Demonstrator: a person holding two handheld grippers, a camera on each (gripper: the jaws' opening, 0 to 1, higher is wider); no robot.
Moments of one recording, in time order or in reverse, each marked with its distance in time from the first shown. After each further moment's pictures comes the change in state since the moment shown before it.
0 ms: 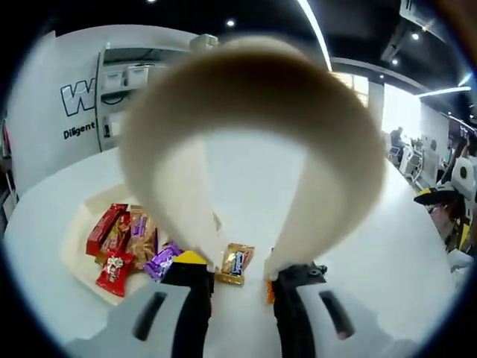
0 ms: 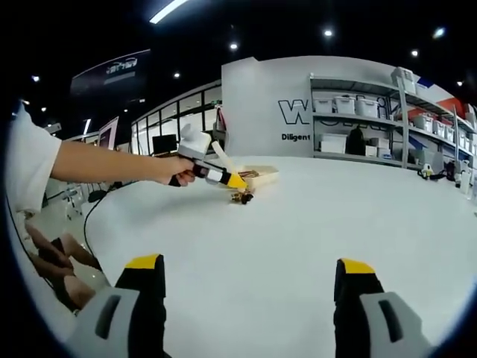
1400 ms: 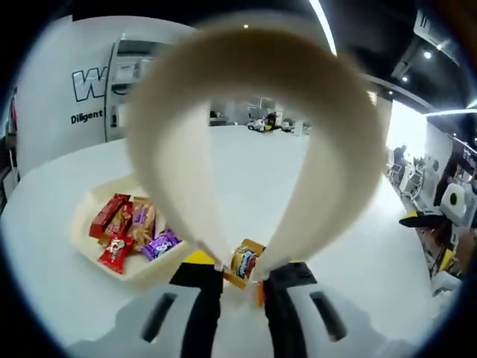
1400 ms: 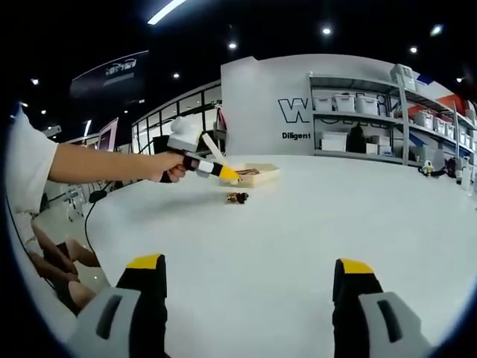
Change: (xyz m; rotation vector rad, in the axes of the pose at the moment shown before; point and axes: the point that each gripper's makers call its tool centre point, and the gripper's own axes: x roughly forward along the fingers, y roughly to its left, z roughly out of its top) left arm -0.031 -0.011 0.011 -0.097 -0.020 0.003; right arm 0.000 -0.001 -0.003 0.012 -0.003 0.007
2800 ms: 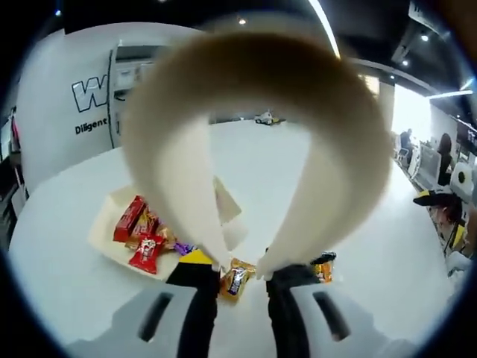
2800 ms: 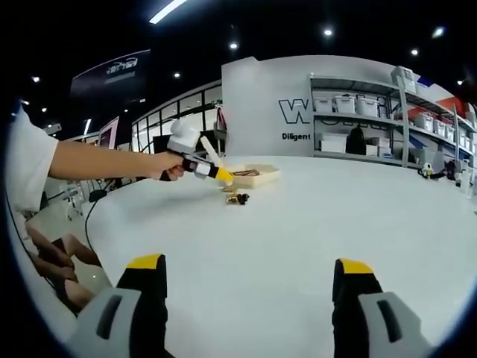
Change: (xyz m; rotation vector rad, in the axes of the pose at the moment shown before) left arm -0.004 0.023 -0.011 0.121 0.023 0.030; right arm -0.002 0.001 0.002 -0.008 0.001 -0.006
